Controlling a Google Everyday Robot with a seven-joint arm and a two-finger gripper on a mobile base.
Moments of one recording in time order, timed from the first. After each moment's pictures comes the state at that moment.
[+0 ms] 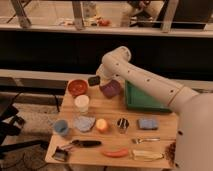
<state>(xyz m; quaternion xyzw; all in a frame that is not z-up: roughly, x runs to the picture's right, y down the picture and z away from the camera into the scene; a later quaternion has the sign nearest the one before) -0.036 -0.064 0.828 -0.11 -0.19 -0.16 0.96</state>
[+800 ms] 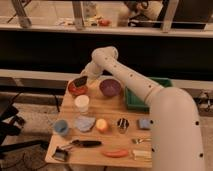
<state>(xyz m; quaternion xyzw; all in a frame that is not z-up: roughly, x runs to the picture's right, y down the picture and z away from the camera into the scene) -0.119 -0.062 0.867 -0.12 -0.30 -0.24 0.92</state>
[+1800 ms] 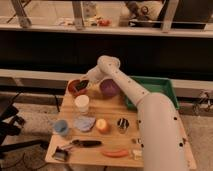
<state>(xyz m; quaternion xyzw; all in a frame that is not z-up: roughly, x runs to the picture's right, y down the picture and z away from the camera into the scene) -0.130 -0.039 0.932 -0.10 -0.38 -0.26 0.88</state>
